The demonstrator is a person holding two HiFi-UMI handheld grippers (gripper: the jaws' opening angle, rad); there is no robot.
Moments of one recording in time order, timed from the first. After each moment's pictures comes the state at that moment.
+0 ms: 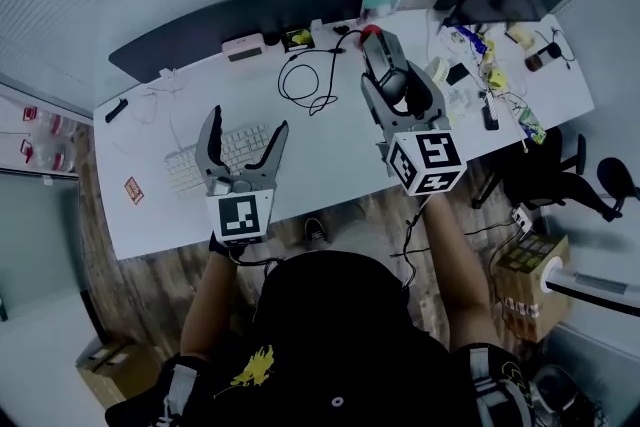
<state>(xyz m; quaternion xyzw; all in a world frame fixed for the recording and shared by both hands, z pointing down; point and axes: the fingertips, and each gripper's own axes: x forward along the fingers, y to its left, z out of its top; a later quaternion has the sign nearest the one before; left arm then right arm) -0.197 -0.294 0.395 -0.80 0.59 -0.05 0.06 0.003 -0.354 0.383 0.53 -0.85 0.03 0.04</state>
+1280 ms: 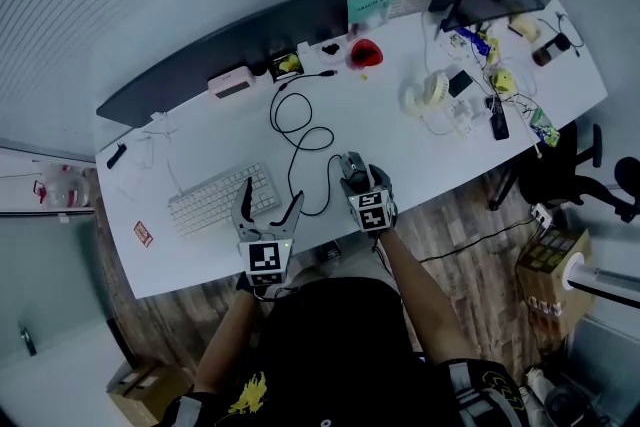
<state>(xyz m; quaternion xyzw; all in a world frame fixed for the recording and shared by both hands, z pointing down) -0.148 -0.313 0.567 -0.82 0.54 -0.18 -0.05 0.022 -0.333 0.774 0.51 -0.77 0.24 0.28</state>
